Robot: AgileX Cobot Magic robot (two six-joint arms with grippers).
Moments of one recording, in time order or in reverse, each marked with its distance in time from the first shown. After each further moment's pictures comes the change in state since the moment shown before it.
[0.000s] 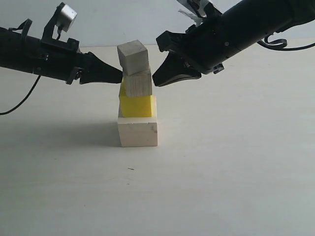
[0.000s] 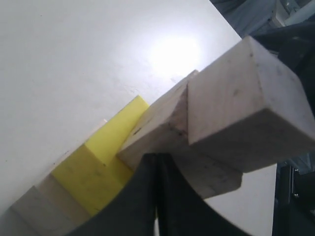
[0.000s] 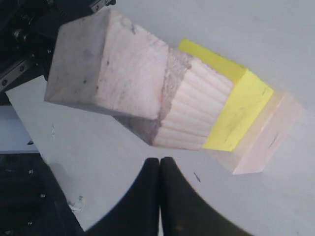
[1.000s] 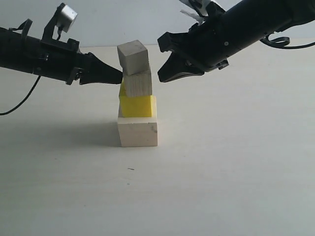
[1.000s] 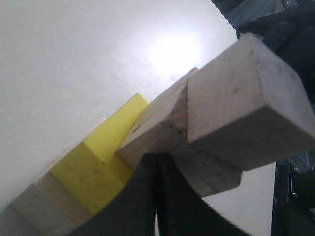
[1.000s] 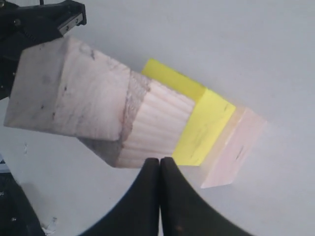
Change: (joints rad) left arm 0.000 0.000 0.000 0.006 0.000 -0.009; right arm 0.000 0.000 0.000 -0.048 -0.097 0.031
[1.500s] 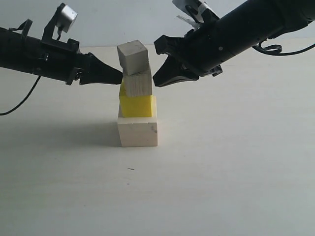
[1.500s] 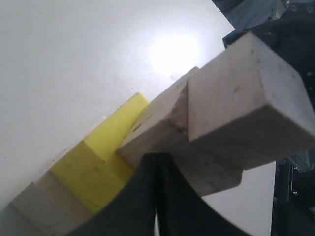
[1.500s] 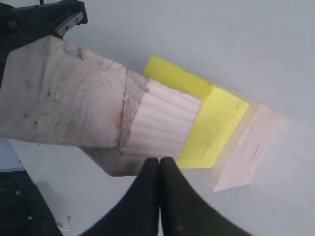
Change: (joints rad) left arm 0.000 0.000 0.000 0.005 0.000 -0.002; right arm 0.000 0.040 0.000 0.063 0.027 -0.022
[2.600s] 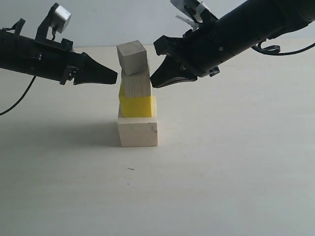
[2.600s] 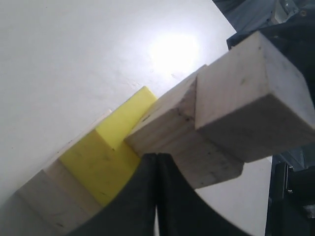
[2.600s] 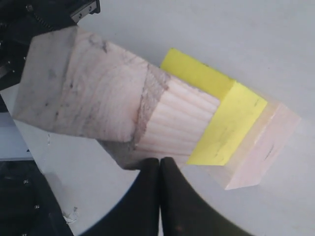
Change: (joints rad) left arm 0.032 0.000 0.000 0.020 0.031 -0.019; right arm 0.000 0.002 0.000 0.028 0.037 -0.052
